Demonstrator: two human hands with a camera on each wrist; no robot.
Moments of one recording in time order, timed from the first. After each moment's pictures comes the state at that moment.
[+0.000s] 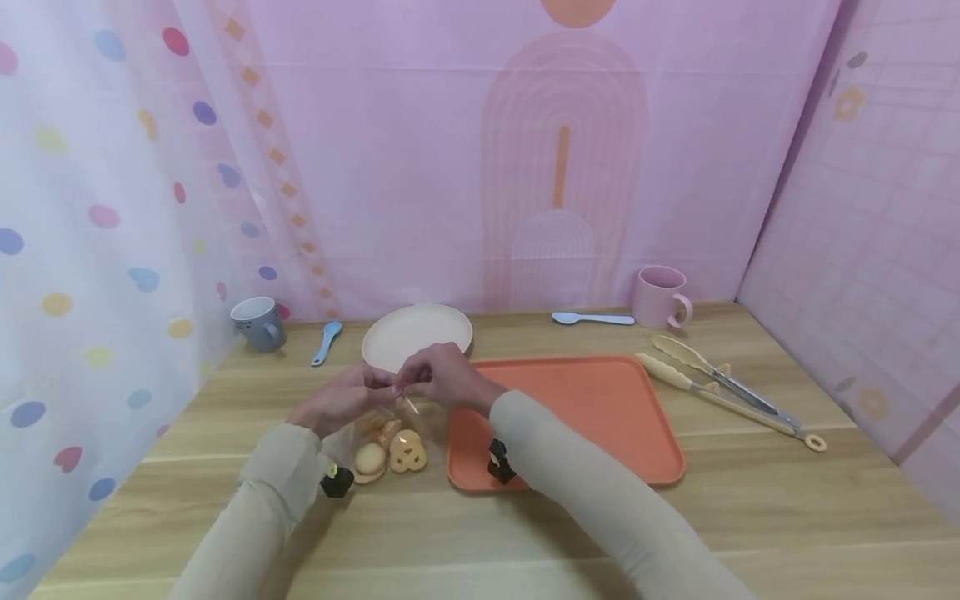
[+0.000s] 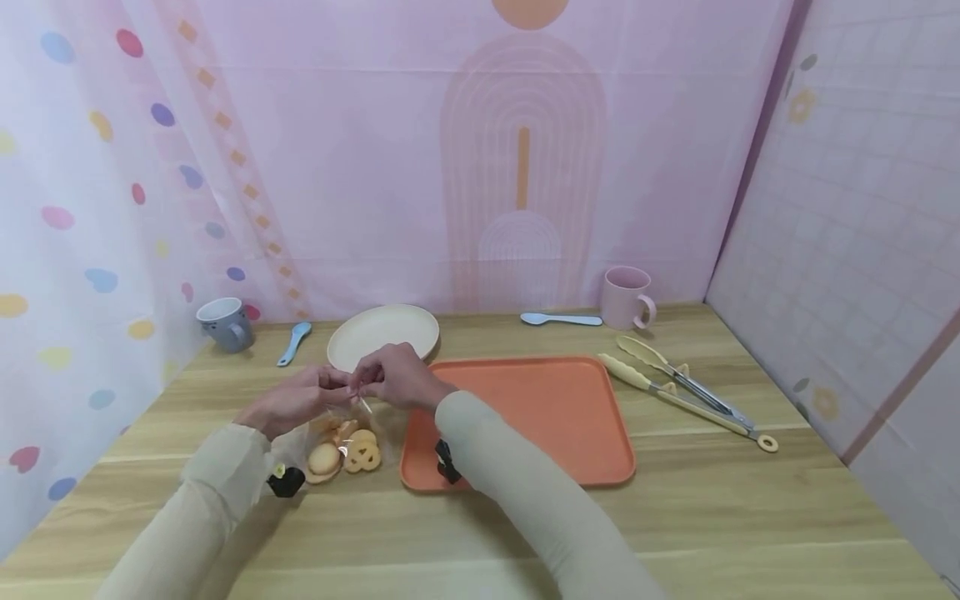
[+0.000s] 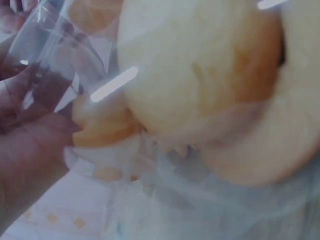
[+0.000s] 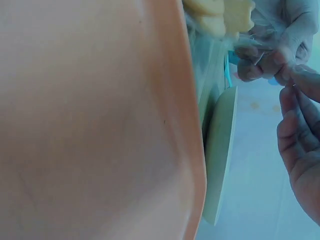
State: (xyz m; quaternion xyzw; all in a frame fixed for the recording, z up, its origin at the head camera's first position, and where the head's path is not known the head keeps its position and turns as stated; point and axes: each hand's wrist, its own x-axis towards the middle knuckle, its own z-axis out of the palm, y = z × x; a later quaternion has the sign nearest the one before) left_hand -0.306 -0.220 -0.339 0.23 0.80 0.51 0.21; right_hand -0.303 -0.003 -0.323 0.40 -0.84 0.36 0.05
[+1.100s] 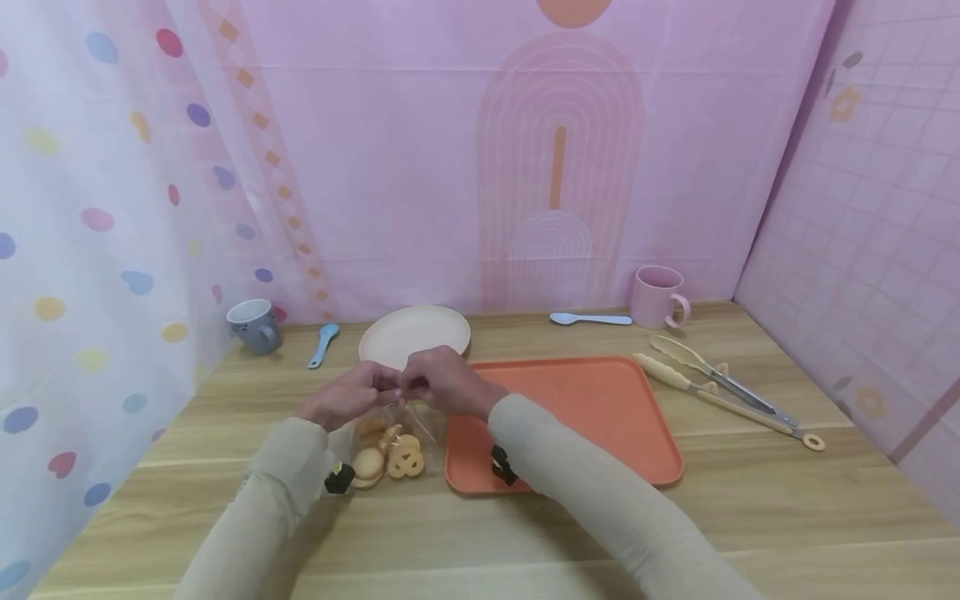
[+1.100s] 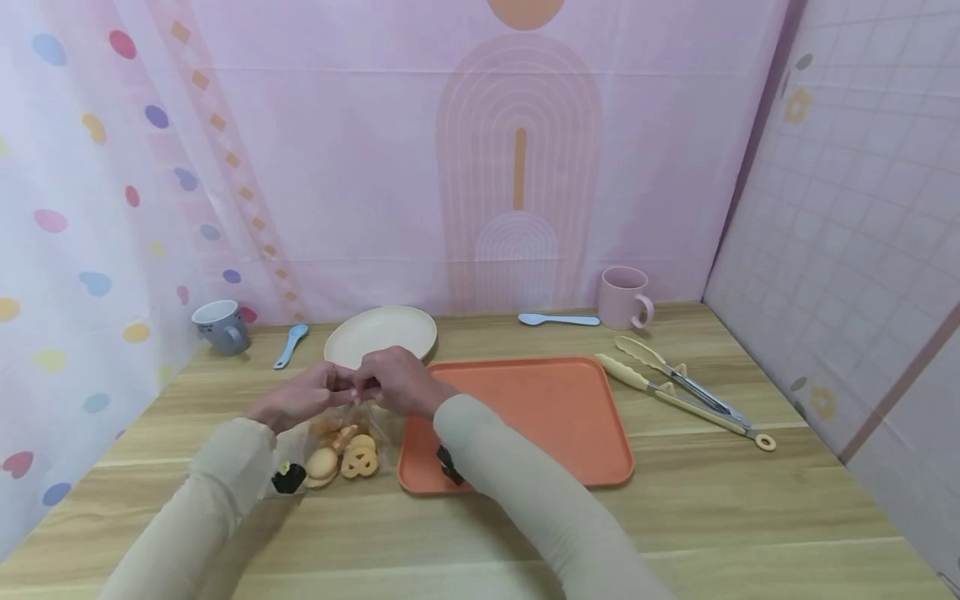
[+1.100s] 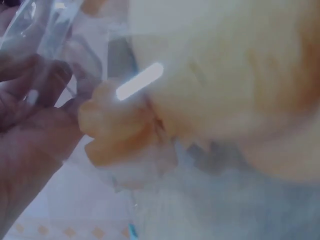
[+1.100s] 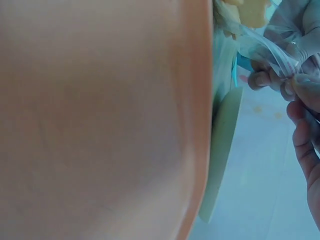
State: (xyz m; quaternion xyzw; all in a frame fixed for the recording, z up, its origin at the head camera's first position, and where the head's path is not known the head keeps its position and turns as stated) left_hand -0.316 -0.208 -0.336 0.26 0.82 0.46 0.19; right_hand -0.304 0.003 -0.328 0.48 -0.83 0.22 0.20
